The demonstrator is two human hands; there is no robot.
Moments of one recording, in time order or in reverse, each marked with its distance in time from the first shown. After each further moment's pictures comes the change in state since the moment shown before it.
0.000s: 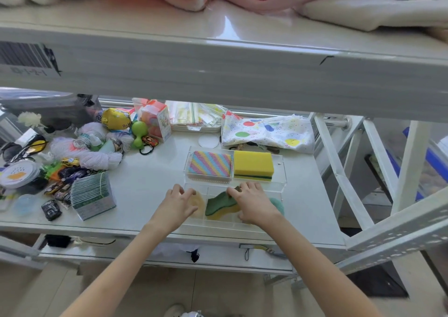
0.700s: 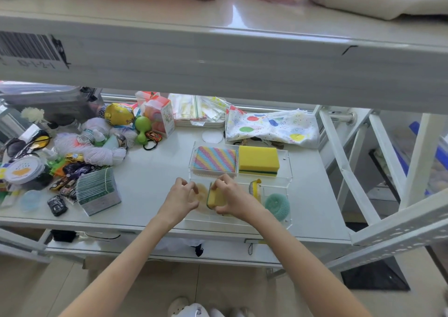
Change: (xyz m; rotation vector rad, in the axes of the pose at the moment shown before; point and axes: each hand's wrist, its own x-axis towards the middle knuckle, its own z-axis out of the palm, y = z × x) left_hand 0.012 -0.009 0.005 -0.229 0.056 -0.097; right_hand 0.024 -0.037 -0.001 0.548 0.093 -0.098
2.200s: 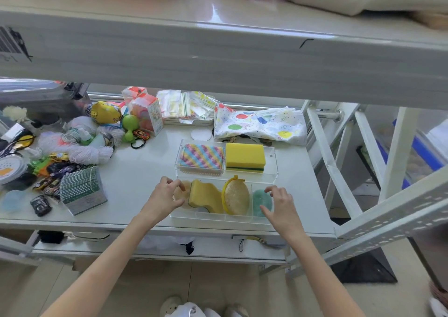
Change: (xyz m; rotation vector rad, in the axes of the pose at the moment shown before) left_hand -0.001 -0.006 0.001 0.001 -0.025 0.007; right_hand -0.100 0.089 -0.009 0.062 0.347 0.459
